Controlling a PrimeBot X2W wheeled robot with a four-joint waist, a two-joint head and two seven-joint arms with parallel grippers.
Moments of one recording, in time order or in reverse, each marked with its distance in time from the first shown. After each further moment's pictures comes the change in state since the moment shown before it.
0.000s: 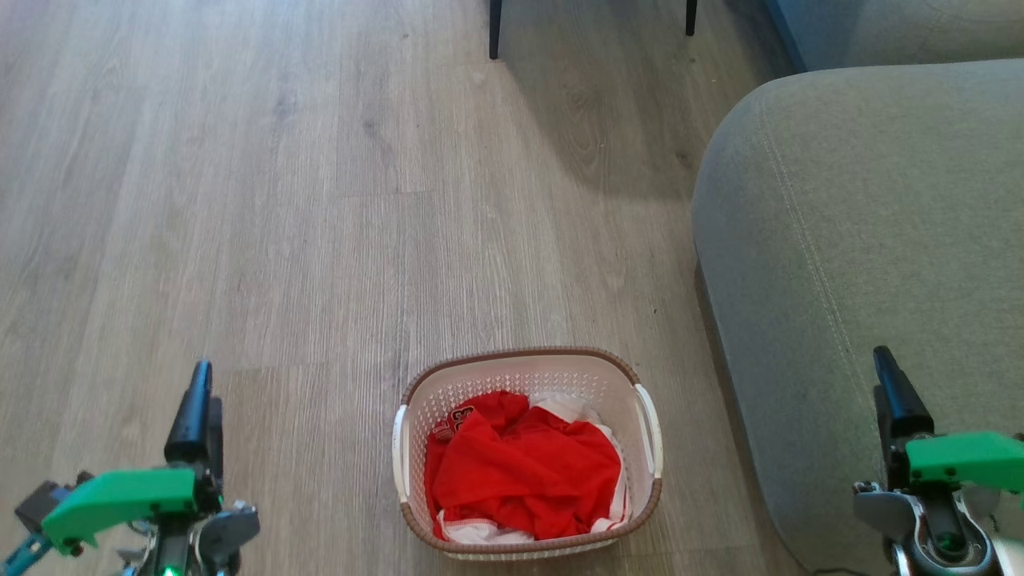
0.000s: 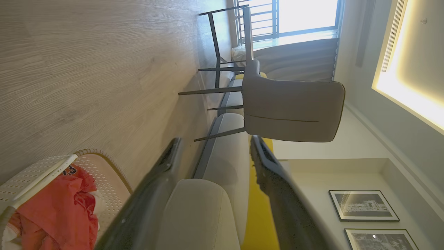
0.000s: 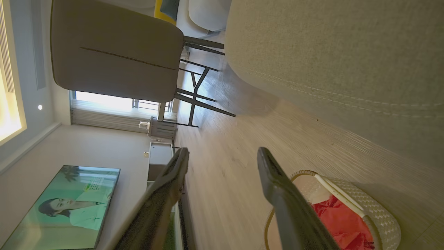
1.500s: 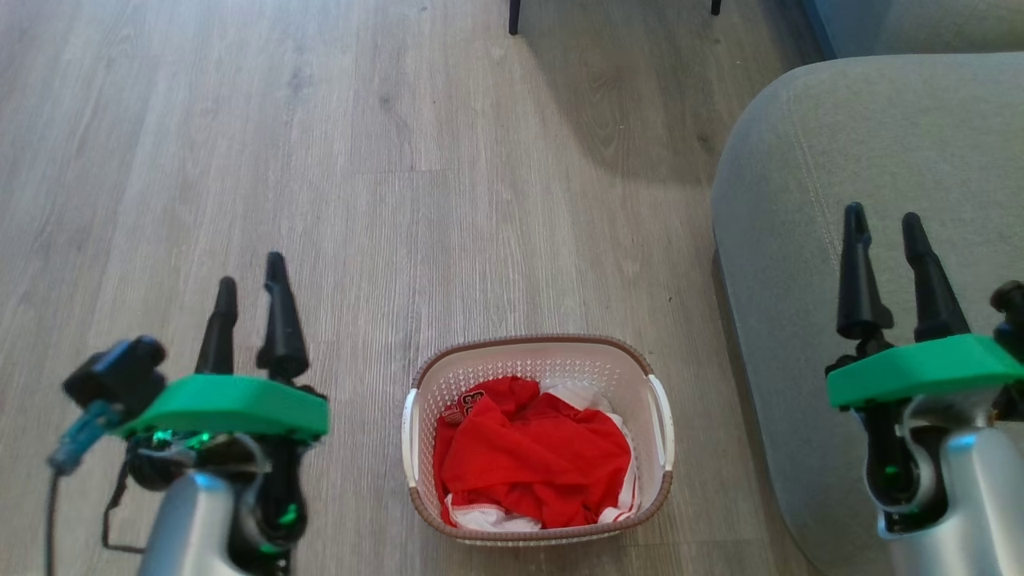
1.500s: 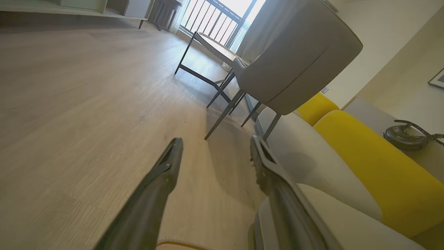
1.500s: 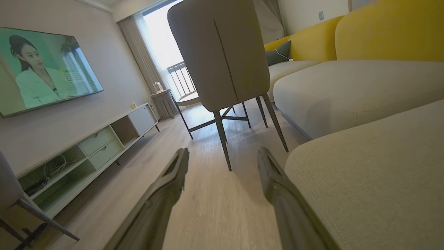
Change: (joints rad) left arm -0.066 0.000 -0.214 -0.304 0.799 0.243 -0.124; right arm -0.102 -0.039 0.151 -0.281 -0.844 0.000 -0.126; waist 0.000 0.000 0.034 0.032
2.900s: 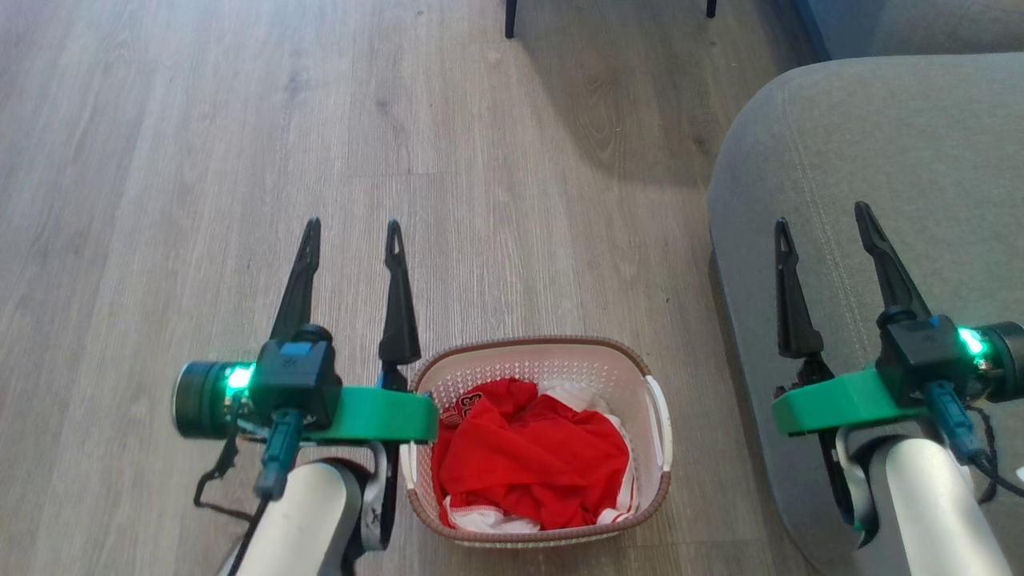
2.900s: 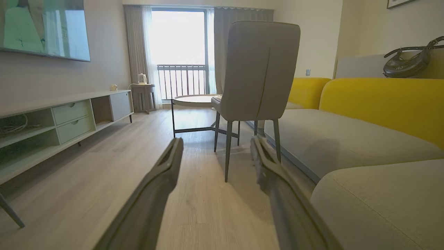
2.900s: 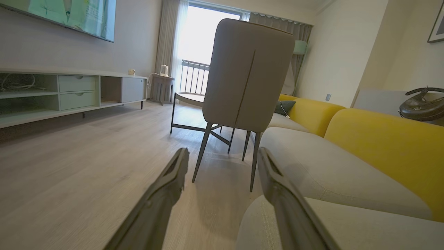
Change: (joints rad) left arm -0.096 0.080 -0.355 -0.033 0.484 0.233 -0.123; right arm 0.008 0.002 0.090 0.003 -0.556 0.000 -0.124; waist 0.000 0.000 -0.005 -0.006
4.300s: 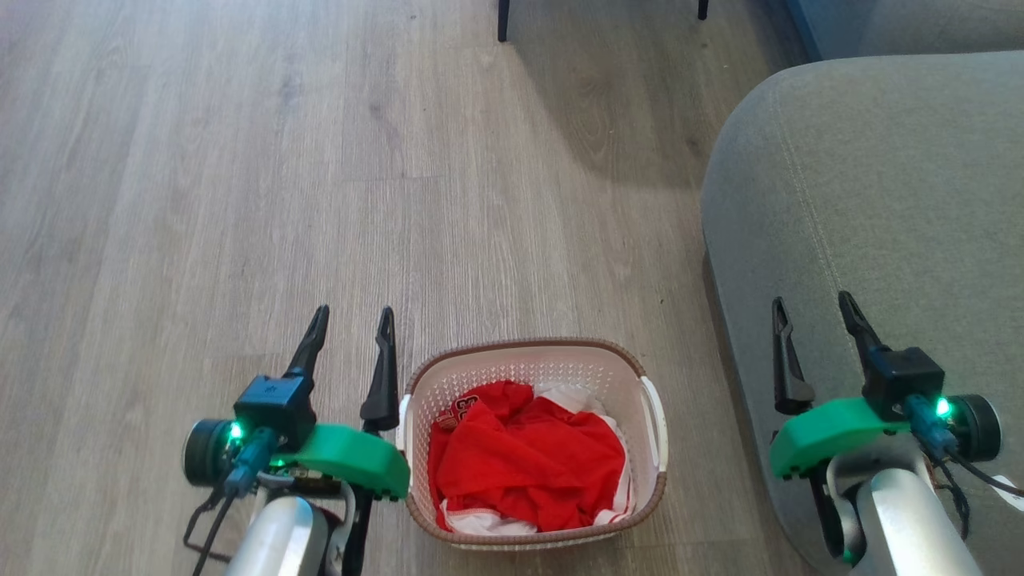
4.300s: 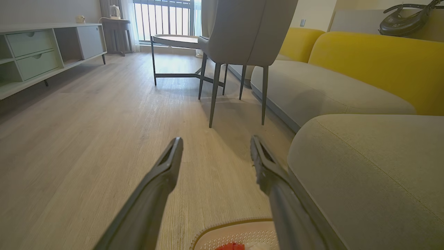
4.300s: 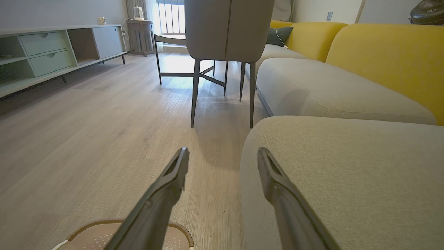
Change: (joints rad) left arm 0.080 -0.065 0.158 0.247 -0.044 -0.282 -0.026; right arm 0.002 0.016 -0.036 0.305 0.115 0.000 -0.016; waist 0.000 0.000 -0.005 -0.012
